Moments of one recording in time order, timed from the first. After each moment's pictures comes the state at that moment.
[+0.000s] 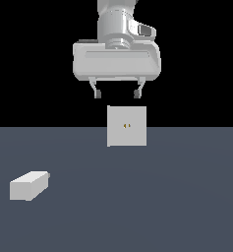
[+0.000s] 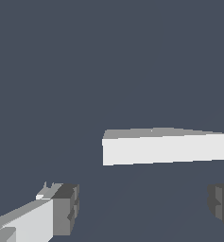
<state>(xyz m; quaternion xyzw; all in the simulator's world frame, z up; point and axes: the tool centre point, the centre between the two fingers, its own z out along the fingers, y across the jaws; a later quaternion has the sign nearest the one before) 0.000 -0.004 0.175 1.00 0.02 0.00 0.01</state>
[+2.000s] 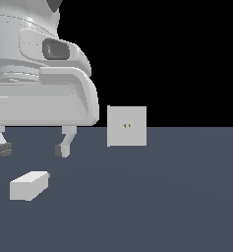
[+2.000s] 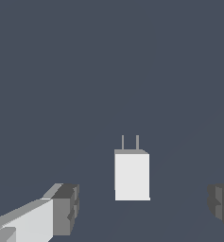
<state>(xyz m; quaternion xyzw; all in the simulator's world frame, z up) -0.110 0.127 0.063 1.00 -0.02 0.03 0.00</state>
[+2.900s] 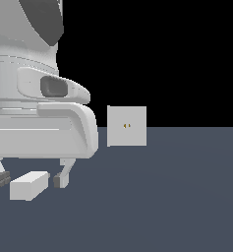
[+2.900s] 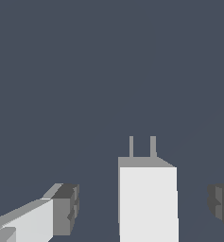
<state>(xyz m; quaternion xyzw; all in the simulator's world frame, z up) -0.111 0.128 0.020 1.00 -0.02 0.03 0.00</state>
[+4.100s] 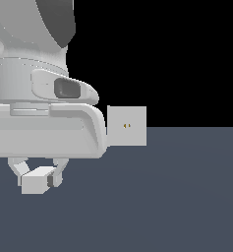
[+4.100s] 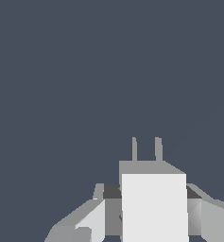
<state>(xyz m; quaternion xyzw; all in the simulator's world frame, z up) -0.108 0.115 0.019 1.00 -0.02 0.03 0.00</state>
